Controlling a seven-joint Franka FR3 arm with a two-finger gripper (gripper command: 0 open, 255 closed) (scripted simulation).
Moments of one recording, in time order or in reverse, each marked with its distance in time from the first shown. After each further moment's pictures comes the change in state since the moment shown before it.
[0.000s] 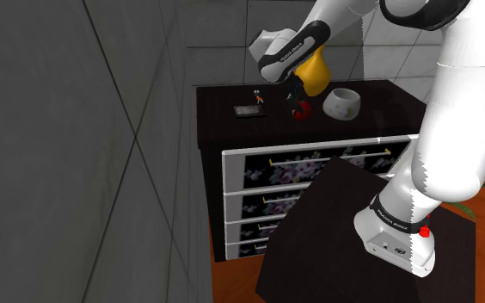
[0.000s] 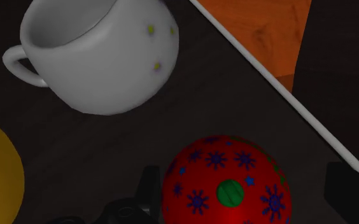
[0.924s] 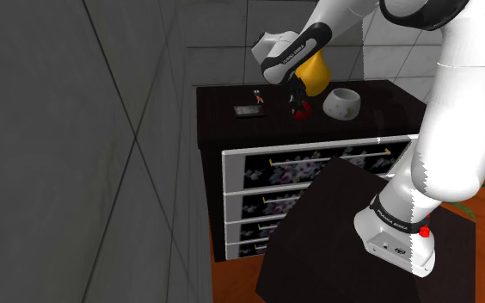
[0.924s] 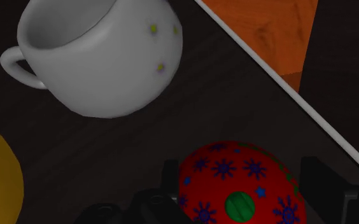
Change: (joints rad) arm -0.009 0.000 -0.008 -0.020 -0.013 0.030 0.008
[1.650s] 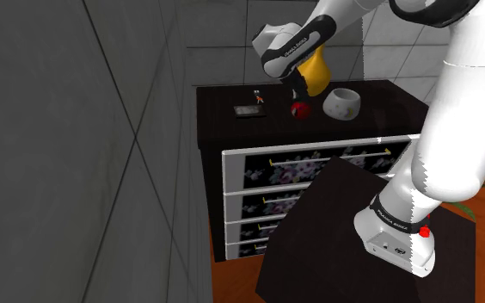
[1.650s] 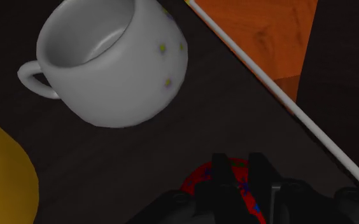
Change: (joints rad) arm 0.004 -0.042 0.000 0.009 0.001 -0.049 -0.026
